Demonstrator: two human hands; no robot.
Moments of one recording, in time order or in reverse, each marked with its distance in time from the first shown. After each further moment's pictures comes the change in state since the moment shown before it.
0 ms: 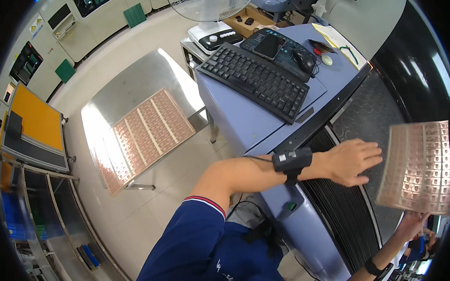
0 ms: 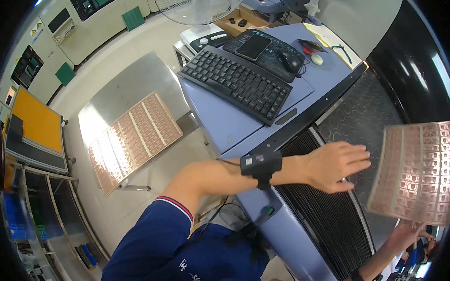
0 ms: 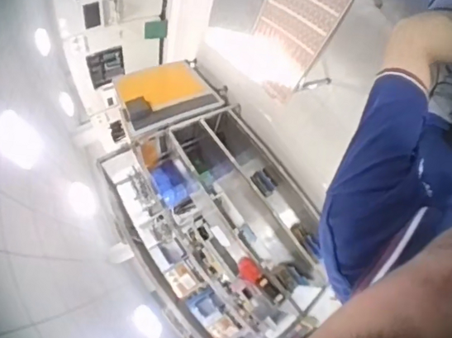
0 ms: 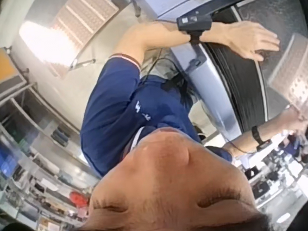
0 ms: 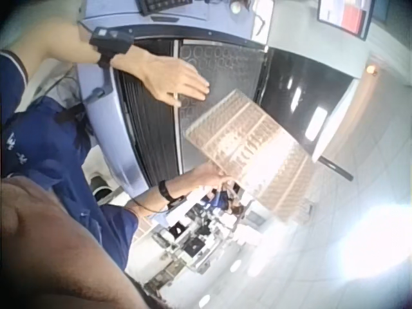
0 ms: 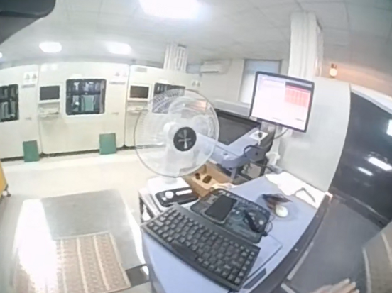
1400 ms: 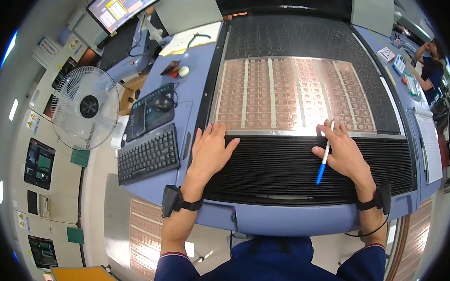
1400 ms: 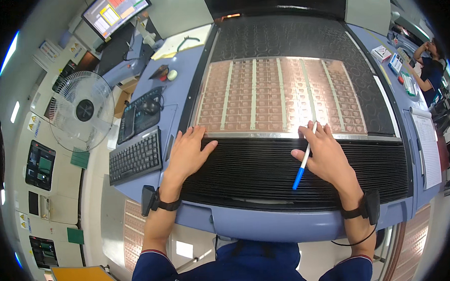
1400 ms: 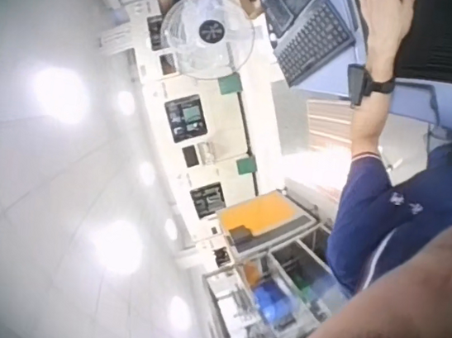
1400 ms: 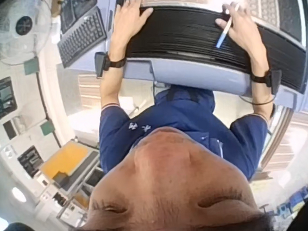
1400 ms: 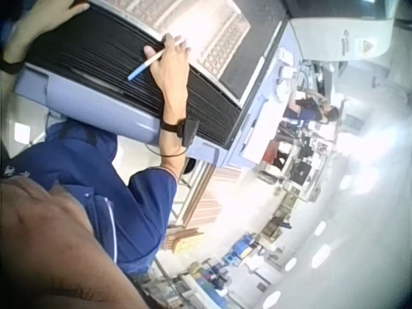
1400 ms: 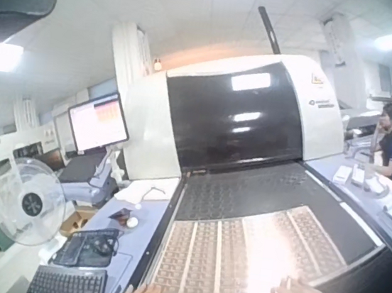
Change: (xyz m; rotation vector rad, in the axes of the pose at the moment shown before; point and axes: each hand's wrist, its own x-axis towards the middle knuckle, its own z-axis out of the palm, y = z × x) left_hand 0.001 -0.022 -0.035 0.548 -0.793 -0.500; right_hand -0.121 0.031 0.000 -0.980 -0.910 -0.224
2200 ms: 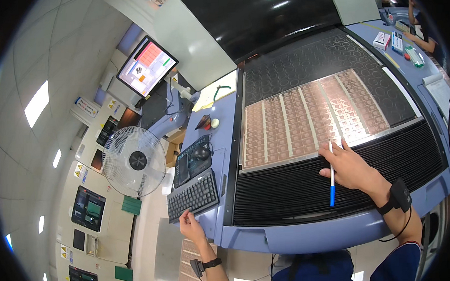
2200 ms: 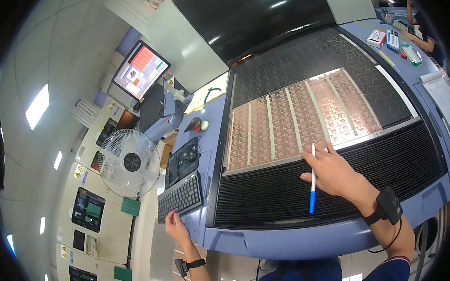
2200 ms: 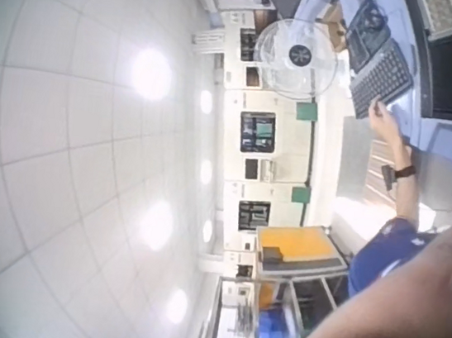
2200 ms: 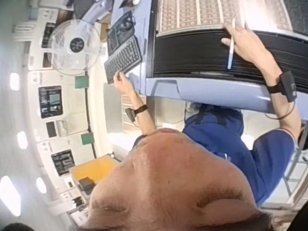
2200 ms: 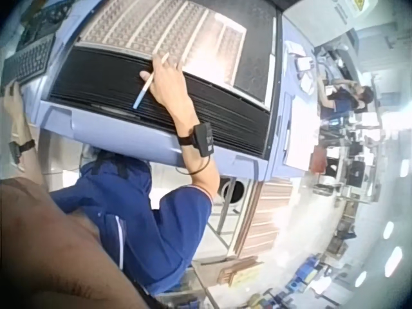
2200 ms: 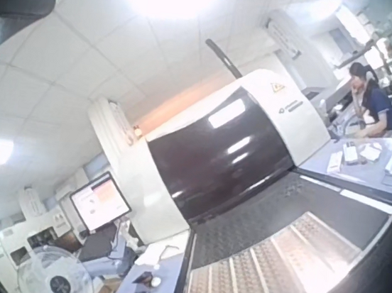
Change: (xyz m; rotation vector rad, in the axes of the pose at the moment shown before) left_hand -0.155 -0.131 0.002 -0.471 0.940 -0.682; right_hand -0.006 0.002 0.022 0.048 0.020 -0.194
